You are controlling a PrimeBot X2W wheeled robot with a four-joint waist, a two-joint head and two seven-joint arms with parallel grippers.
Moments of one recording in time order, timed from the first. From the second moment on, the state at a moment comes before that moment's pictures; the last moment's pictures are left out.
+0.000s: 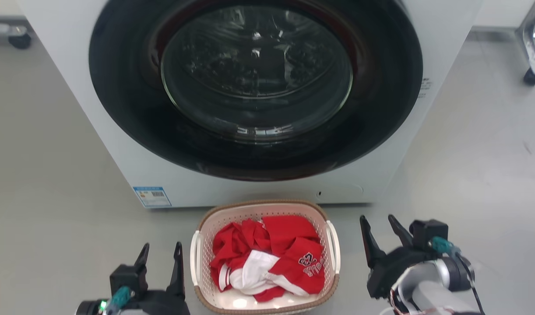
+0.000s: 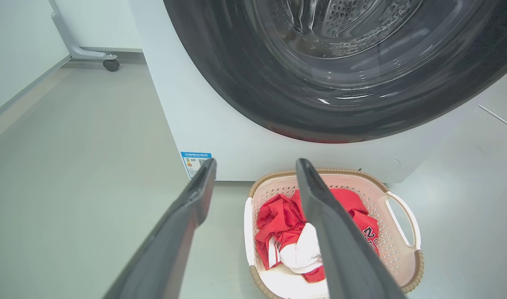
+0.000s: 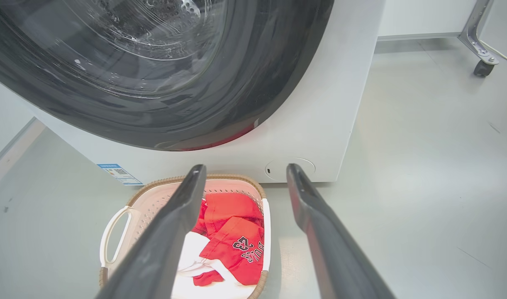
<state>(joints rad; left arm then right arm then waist) -0.22 0.12 -0.33 0.57 -0.43 0.12 -0.25 -0.50 -0.16 0.71 0.76 0.74 -0.13 -0.25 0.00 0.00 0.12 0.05</state>
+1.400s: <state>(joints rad) 0.23 0.06 -0.14 -0.01 -0.16 0.12 -0.25 0.12 -0.10 0.22 0.04 0.20 -0.13 -0.25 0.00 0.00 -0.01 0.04</state>
